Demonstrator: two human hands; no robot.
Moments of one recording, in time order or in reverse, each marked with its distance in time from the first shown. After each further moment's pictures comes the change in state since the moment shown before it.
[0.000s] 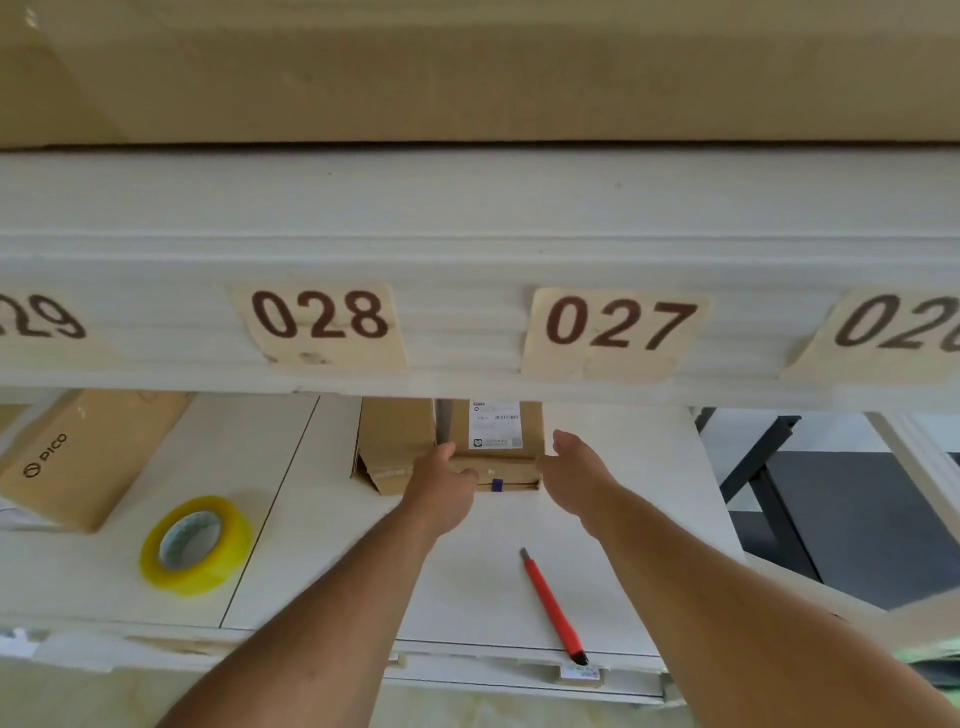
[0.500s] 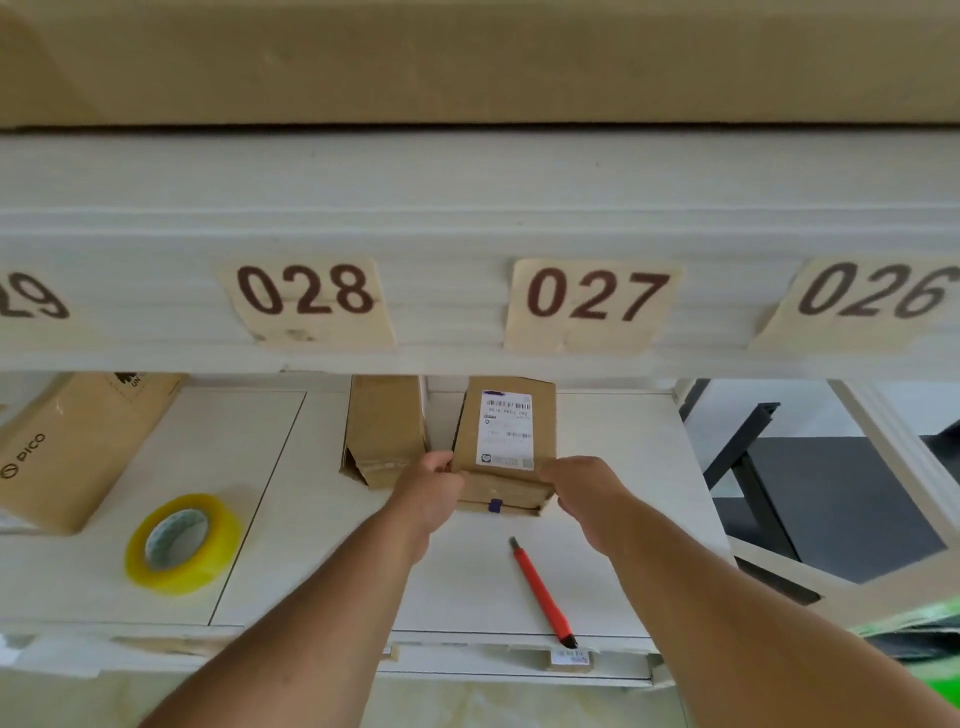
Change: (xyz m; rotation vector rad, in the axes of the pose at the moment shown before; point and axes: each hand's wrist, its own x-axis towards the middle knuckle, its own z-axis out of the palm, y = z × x) left_hand -0.006 -0.015 0.002 -0.213 -0.067 -0.100; right_hand -0.009 0.032 -0.008 0.278 0.029 0.129
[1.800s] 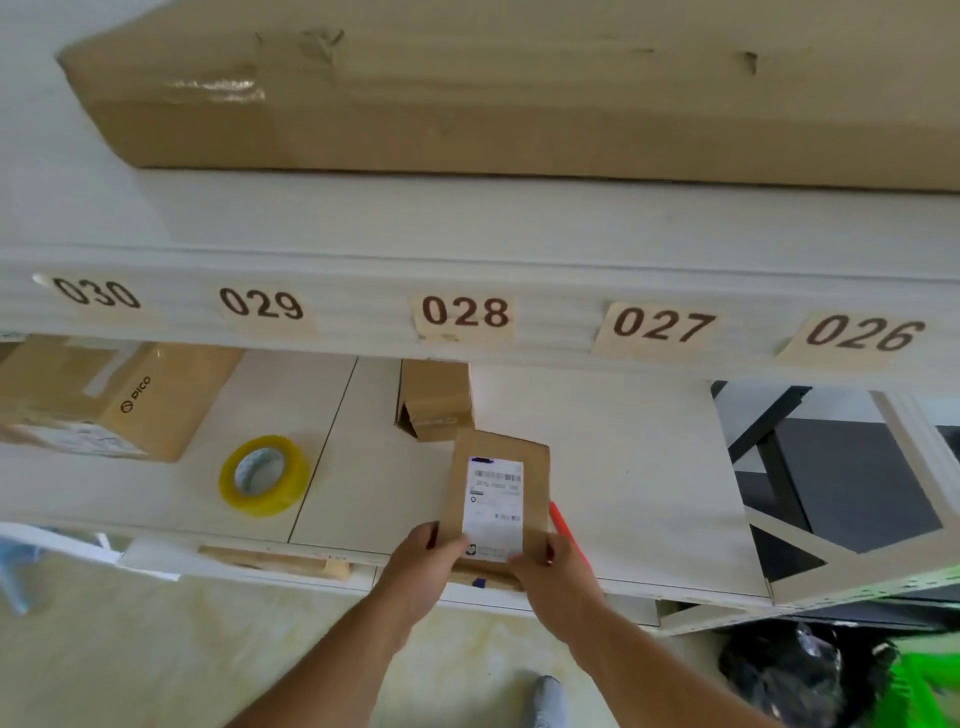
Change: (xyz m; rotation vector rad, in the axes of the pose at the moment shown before) left_hand -0.112 -0.086 -0.037 0.048 -0.026 -0.115; right_hand -0.141 0.070 0.061 -0.201 -0.123 -0.043
